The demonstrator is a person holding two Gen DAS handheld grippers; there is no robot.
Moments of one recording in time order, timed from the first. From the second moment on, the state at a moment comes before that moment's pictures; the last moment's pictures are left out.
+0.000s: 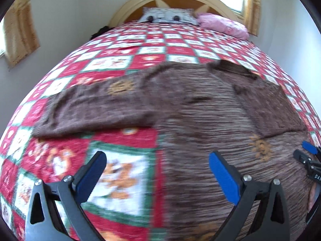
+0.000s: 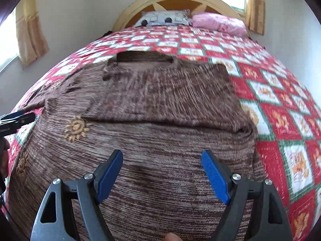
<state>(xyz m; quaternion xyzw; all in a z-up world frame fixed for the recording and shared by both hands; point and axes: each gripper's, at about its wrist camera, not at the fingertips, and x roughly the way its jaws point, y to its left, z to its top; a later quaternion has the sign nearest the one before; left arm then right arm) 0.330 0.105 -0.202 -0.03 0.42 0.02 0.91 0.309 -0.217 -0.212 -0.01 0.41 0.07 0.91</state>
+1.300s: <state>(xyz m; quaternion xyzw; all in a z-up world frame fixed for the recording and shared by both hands) 0.354 0.327 -0.248 -0.40 0.33 0.12 0.85 0.304 -0.218 -0.213 -0.01 0.39 0.08 0.92</state>
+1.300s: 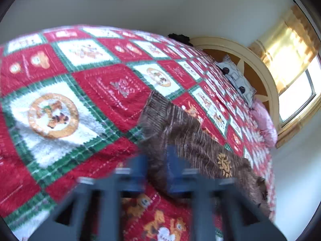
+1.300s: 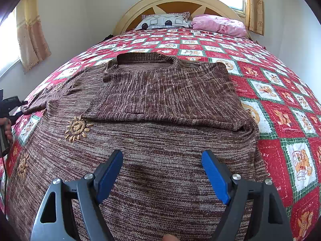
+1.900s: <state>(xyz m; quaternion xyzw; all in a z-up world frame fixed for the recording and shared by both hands) 0.386 0.240 -0.156 -0.32 0.27 -0.01 0.91 0.304 -0.219 -0.212 0.00 0.39 0.08 0.92</state>
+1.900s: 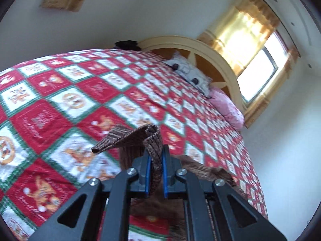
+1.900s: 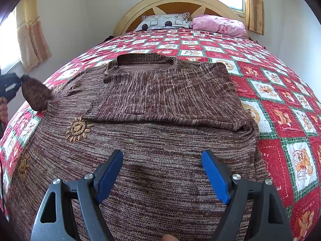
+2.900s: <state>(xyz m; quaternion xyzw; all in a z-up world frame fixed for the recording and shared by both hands) 0.392 0.003 -0.186 -0.09 0.37 -0.16 0.91 0.303 -0.226 -0.212 0.03 0.38 0.10 0.92</state>
